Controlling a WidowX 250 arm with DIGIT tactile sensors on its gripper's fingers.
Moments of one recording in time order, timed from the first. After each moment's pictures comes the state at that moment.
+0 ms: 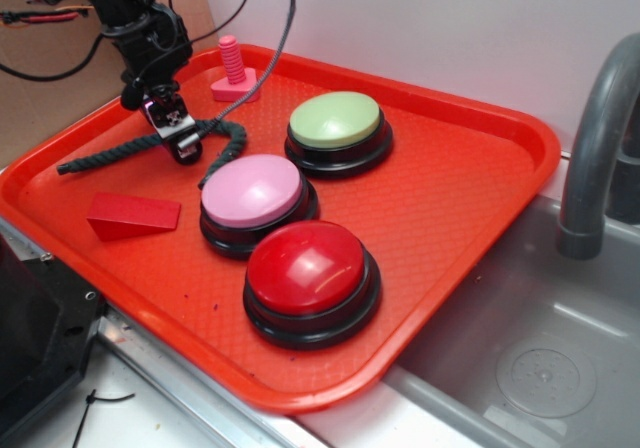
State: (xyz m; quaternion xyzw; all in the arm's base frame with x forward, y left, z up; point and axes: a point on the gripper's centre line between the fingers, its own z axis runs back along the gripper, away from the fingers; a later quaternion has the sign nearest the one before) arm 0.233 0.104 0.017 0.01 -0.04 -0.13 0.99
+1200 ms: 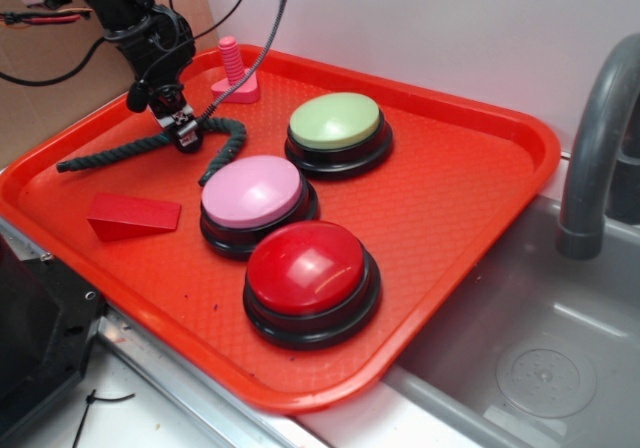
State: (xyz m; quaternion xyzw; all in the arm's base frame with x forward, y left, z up) arm 0.233 0.106 0.014 0.01 -0.05 -0.12 0.99
